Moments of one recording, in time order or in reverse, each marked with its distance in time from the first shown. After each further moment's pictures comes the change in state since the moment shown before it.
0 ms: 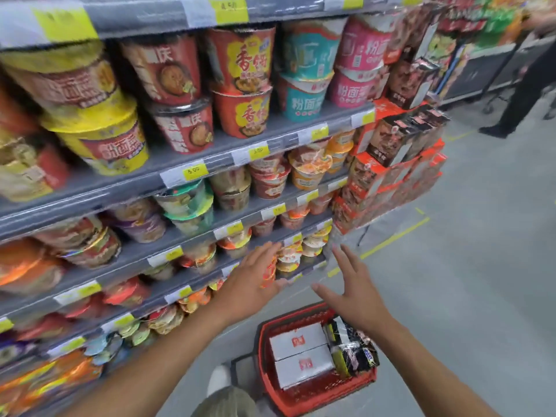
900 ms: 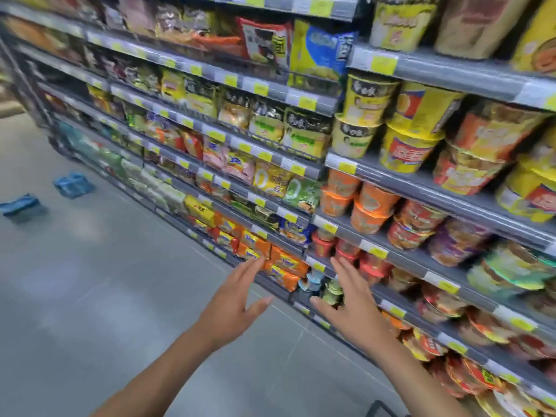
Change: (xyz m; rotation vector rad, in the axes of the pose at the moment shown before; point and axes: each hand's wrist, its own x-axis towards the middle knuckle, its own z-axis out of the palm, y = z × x) left_hand -0.579 -0.062 -0.077 0.051 0.869 -0.772; right_hand -0.188 -0.351 0.268 -0.071 -0.651 -0.894
